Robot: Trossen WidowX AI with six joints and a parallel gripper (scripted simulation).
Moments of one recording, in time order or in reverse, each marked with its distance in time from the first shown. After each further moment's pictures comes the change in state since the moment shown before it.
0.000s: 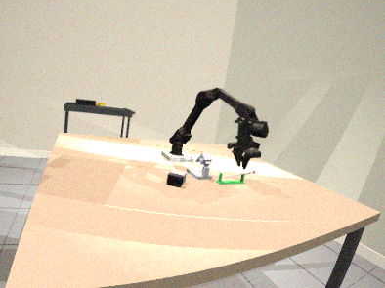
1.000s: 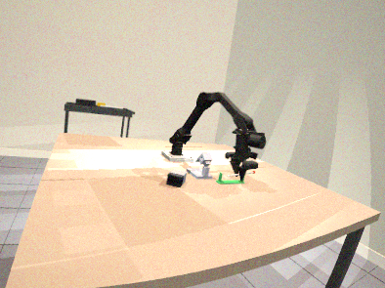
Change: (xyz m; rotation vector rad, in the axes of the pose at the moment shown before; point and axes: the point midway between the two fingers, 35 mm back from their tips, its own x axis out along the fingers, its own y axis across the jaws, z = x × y) arm 0.047 0.002 -0.007 0.000 0.000 0.001
